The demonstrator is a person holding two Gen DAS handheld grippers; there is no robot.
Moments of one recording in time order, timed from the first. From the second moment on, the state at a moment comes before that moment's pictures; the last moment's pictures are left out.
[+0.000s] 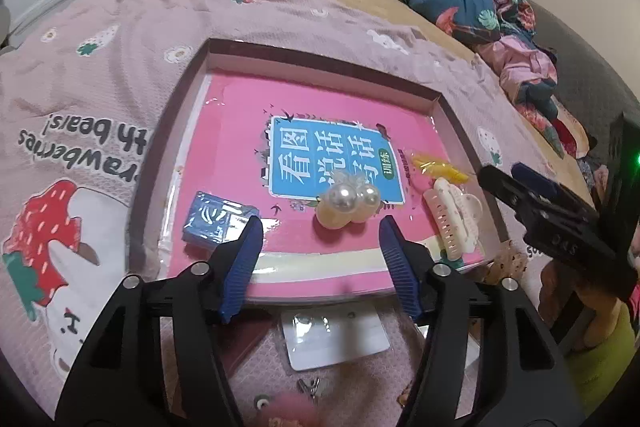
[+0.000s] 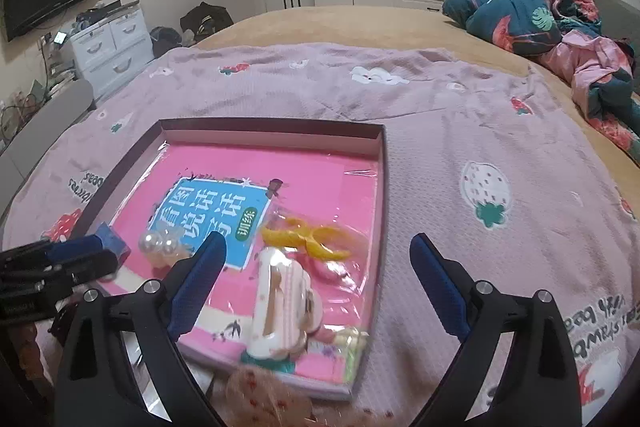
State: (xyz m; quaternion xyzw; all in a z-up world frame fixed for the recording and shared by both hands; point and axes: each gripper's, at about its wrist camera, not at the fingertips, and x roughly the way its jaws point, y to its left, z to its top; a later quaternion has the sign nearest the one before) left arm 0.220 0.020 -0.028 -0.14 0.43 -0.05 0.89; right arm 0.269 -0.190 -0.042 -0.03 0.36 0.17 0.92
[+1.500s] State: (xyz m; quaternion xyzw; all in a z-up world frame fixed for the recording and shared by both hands) left arm 0.127 0.049 0.021 -0.14 0.38 -0.02 0.92; right arm 0.138 -0.212 -0.010 -0.05 0.33 0.18 0.92
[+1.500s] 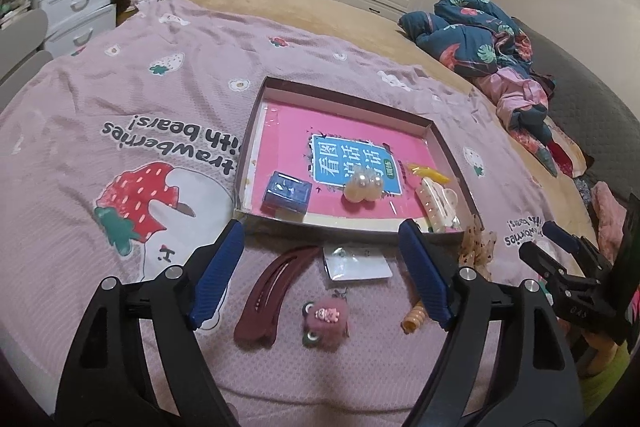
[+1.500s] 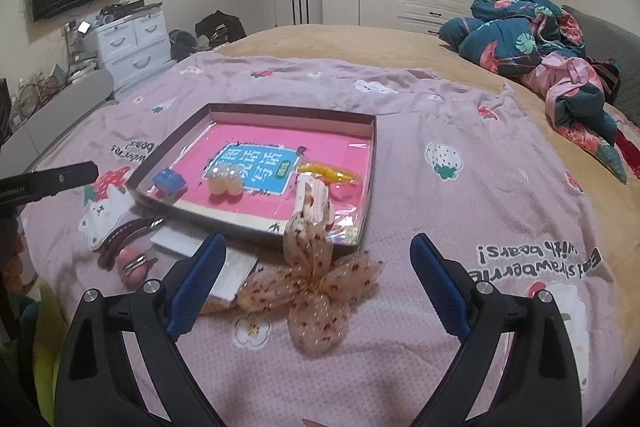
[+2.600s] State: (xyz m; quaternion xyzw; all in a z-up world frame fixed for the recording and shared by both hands) left arm 0.085 0.022 -0.016 -0.09 0.42 -0.03 0.90; right arm 0.105 -0.215 -0.047 -0.05 0.37 0.18 0.91
